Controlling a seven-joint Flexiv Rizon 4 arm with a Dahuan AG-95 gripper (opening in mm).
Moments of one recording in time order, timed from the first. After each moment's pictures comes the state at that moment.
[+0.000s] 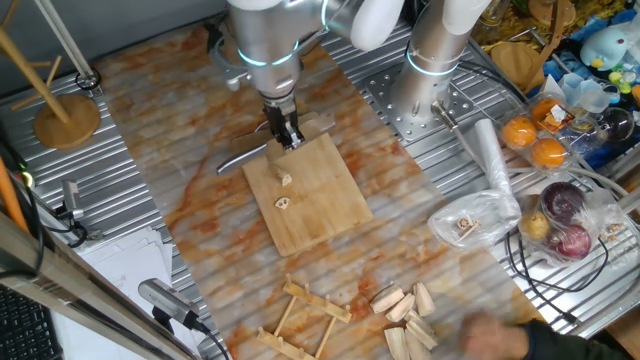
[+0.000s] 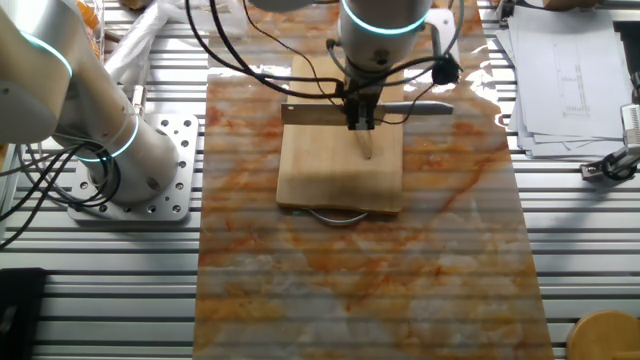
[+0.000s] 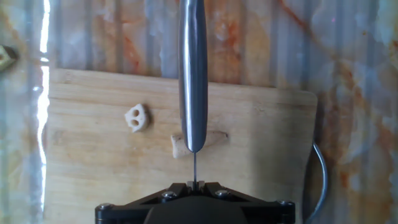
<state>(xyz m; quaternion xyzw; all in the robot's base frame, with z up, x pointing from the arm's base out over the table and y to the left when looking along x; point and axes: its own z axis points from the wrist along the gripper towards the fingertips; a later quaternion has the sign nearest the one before) 0.412 0.043 0.120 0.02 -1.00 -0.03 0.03</state>
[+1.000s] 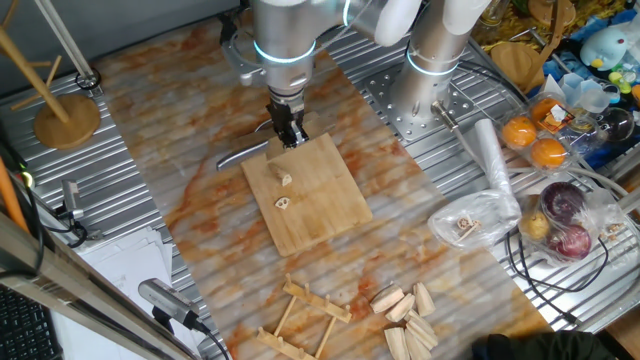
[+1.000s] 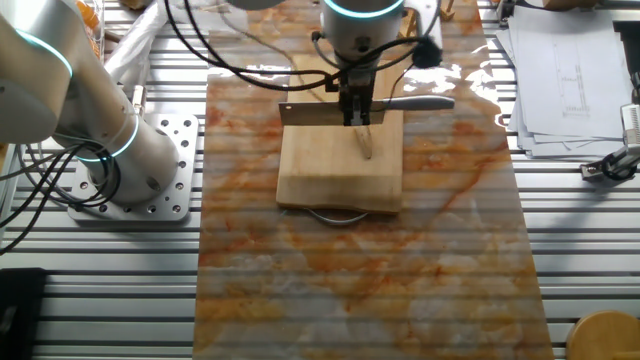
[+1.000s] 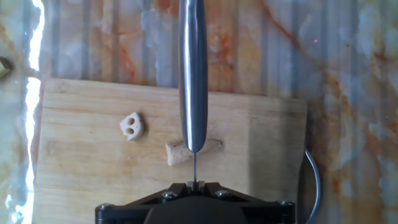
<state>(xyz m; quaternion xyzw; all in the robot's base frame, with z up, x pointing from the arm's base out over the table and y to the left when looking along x) 0.413 0.042 0.119 0.01 -1.00 -0.01 -0.02</state>
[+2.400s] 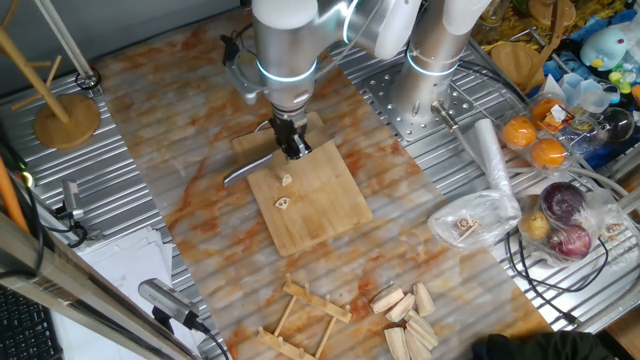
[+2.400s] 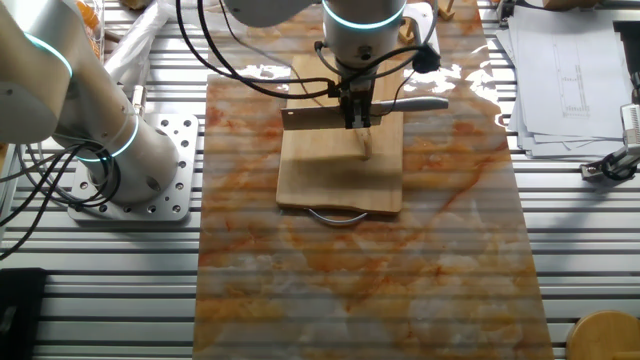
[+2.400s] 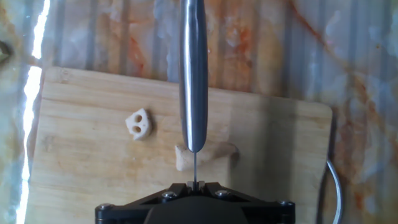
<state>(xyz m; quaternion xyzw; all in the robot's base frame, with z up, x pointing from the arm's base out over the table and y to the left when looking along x) 0.417 0.058 0.080 0.04 -1.00 -0.01 -0.01</state>
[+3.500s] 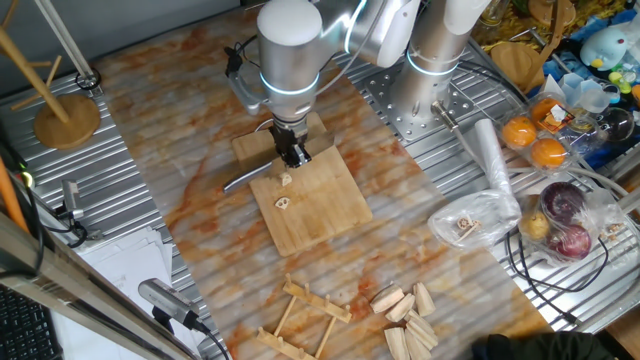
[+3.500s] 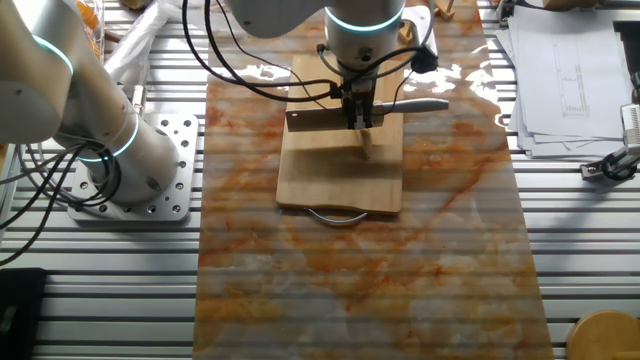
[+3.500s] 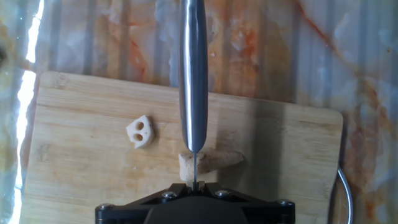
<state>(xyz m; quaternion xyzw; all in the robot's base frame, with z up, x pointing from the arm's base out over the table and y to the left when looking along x) 0.422 0.061 0.068 0.04 -1.00 0.00 -0.02</state>
